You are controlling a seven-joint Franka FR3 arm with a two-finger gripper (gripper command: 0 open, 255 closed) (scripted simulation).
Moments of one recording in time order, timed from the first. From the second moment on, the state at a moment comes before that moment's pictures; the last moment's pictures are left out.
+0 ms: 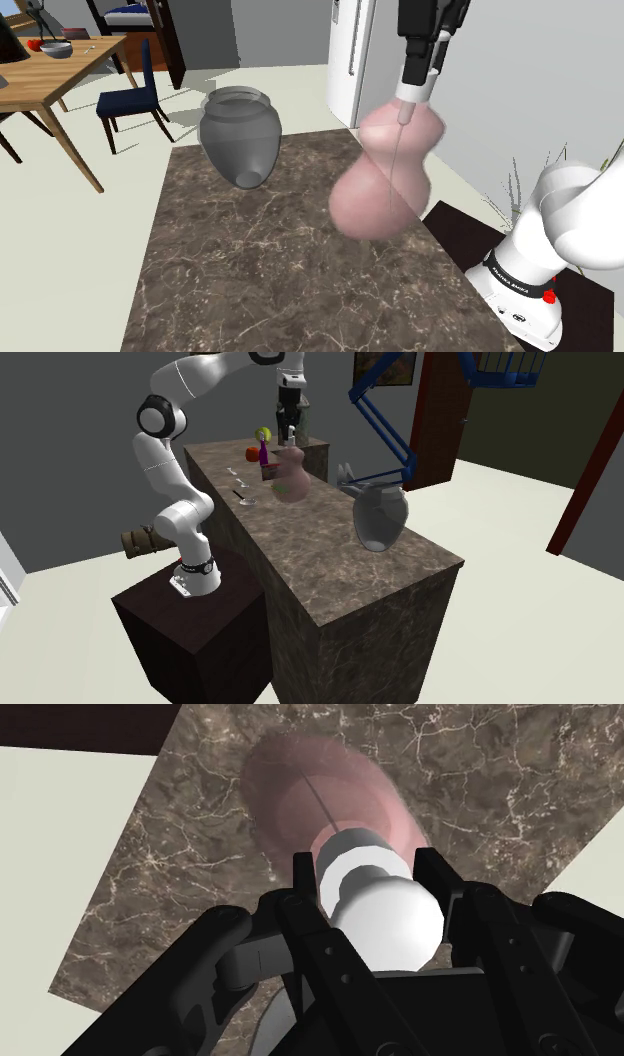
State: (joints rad) arm 0.25 -0.32 0.44 -1.53 0.22 1.18 0.65
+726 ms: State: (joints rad) arm 0.31 -0.37 0.60 -1.56 0.30 1.22 0.88
